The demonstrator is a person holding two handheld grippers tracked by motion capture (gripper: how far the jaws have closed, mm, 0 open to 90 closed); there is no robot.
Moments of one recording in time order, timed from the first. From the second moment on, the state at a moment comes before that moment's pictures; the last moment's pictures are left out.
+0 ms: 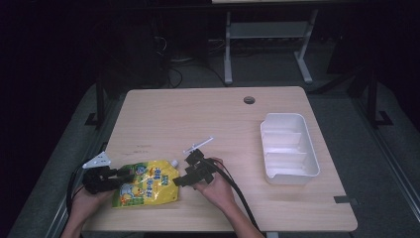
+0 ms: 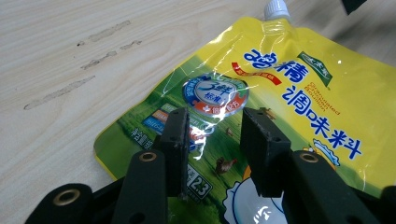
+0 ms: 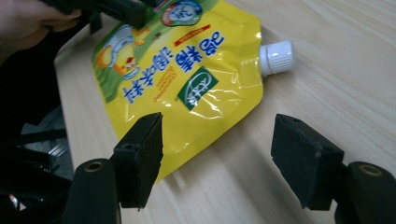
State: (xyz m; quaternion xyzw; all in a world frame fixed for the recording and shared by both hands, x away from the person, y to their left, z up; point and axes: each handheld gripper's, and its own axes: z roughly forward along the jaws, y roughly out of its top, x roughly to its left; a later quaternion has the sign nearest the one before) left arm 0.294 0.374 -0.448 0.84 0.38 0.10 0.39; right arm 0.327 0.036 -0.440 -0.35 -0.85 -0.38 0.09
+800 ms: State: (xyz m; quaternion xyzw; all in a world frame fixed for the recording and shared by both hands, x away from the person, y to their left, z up) left arm 0.293 0.374 -0.449 0.83 0.38 0.10 0.39; right arm 0.331 0.057 -0.462 -0.37 -0.85 -0.36 0.13
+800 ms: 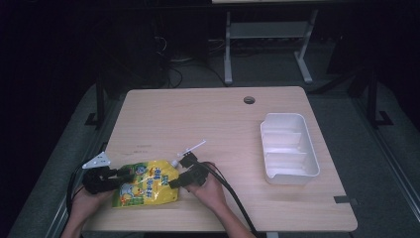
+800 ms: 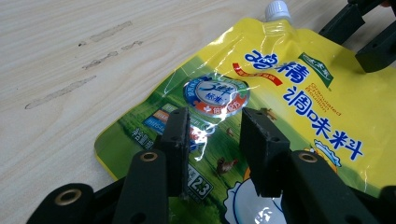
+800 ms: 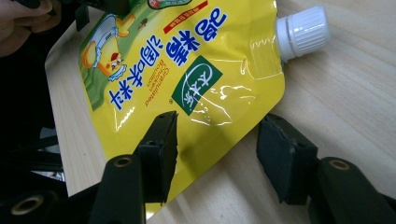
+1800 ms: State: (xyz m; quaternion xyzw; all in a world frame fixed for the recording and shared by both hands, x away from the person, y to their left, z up) left arm 0.294 0.366 -0.442 0.84 0.37 0.09 0.39; right arm 0.333 0.046 -0.453 -0.38 -0.81 -0.42 0.13
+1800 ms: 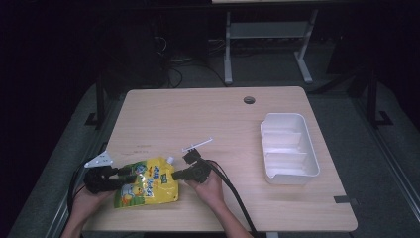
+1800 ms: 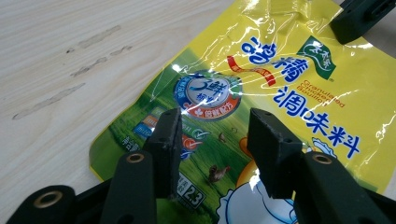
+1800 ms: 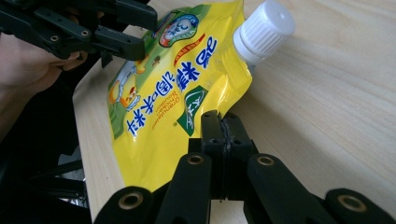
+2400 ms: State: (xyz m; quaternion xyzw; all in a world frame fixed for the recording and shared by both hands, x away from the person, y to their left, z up) left arm 0.292 0.357 -0.436 0.83 0.36 0.09 0.41; right arm 0.327 0.015 -0.429 -0.36 -0.82 -0.44 0.11
